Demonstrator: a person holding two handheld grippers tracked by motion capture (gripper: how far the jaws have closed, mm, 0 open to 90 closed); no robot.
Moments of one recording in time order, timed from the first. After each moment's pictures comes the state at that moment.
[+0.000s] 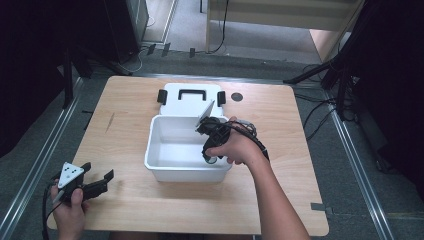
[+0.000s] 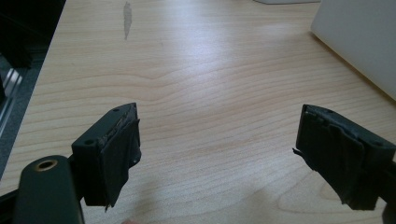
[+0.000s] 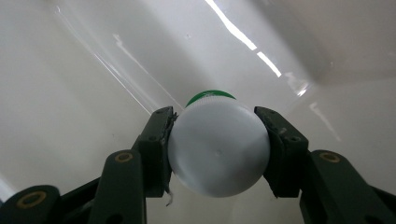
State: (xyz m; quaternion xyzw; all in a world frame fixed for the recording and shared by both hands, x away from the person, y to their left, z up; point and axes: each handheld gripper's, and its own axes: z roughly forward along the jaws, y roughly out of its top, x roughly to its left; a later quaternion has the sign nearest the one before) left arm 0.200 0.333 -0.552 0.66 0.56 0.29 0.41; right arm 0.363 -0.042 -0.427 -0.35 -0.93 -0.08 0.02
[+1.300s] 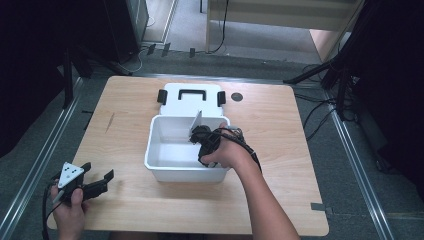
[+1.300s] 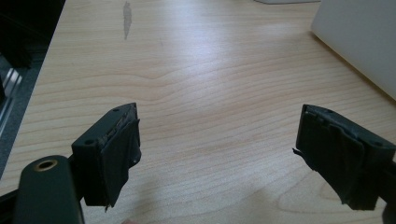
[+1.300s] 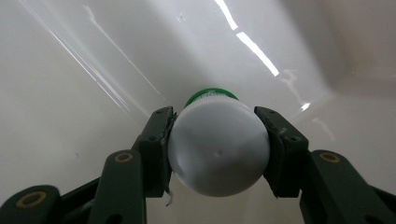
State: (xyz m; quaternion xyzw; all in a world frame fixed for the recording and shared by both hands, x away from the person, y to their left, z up) left arm 0.200 0.333 -0.552 0.66 0.56 0.29 0.41; right arm 0.361 -0.021 -0.461 -0.31 -0.95 -0.02 -0.01
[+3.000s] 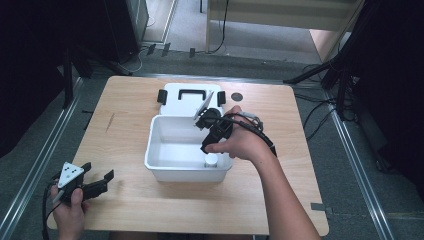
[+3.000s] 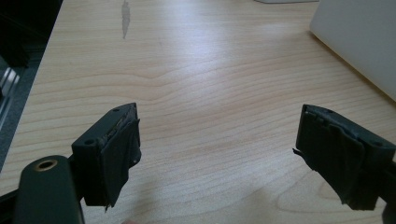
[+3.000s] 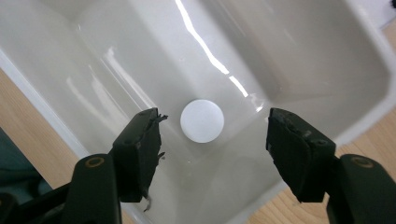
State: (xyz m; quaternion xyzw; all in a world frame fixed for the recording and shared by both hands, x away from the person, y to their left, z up) left arm 0.200 0.333 -0.552 0.66 0.56 0.29 0.41; right arm 0.344 -0.045 -0.372 -0.31 -0.94 -0.12 -0.06
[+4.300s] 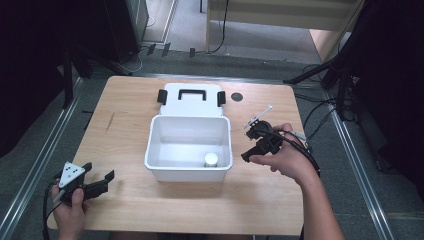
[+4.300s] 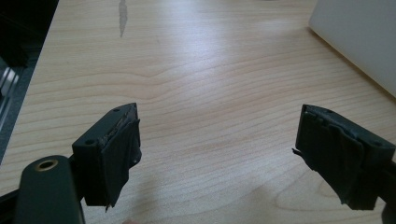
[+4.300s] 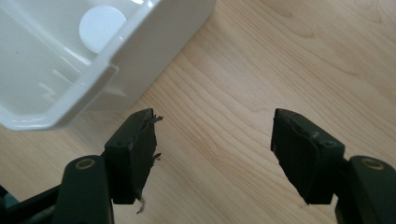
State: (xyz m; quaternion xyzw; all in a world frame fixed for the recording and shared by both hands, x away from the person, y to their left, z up) left arm 0.201 0.332 -0.553 0.67 0.56 0.28 0.40; right arm 0.333 -0.165 -0.405 -0.39 -0.90 -0.15 -0.08
